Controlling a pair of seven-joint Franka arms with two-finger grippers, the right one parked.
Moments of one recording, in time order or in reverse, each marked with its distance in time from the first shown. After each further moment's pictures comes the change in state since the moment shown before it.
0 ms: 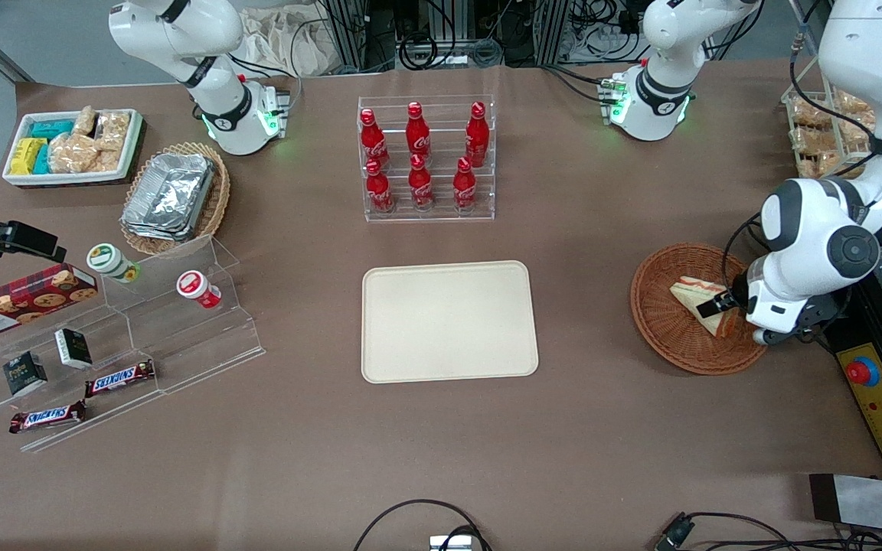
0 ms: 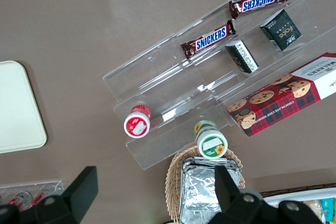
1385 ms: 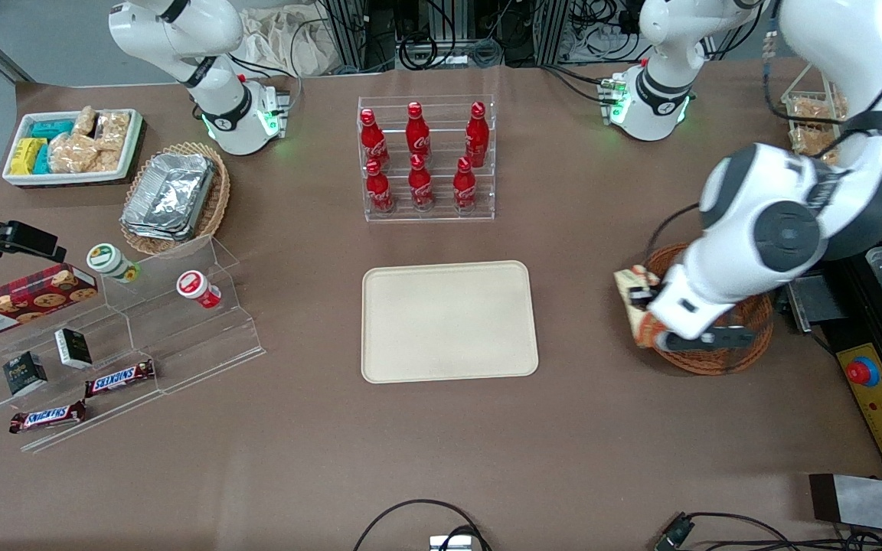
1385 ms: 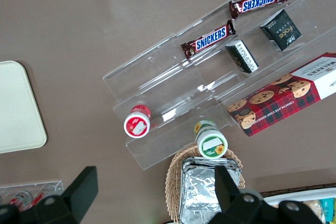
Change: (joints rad) arm -0.251 0.055 -0.242 0.499 0.001 -0.481 0.046
